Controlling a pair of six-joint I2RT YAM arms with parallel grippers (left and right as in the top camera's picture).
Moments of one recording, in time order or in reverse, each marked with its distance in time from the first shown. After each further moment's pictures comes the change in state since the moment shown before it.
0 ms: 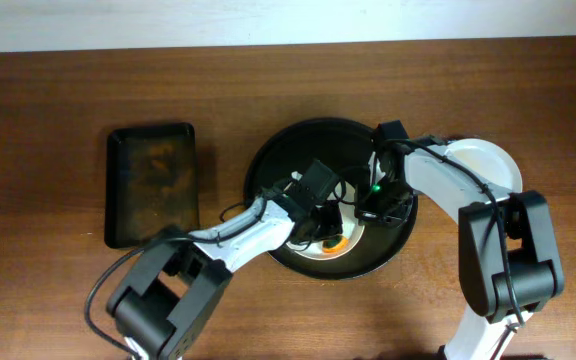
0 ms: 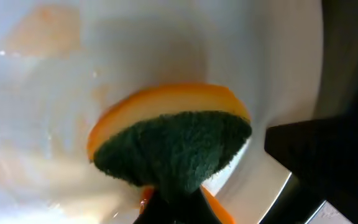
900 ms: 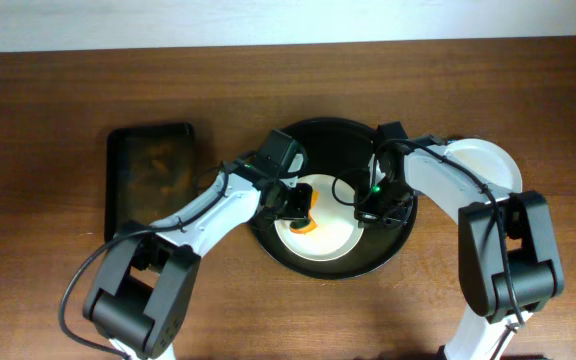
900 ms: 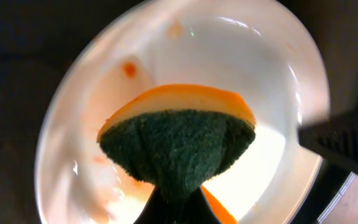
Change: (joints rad) left arm 0.192 -0.035 0.066 -0.179 0.090 0.458; right arm 0.002 0.000 0.000 -0.023 -0.015 0.004
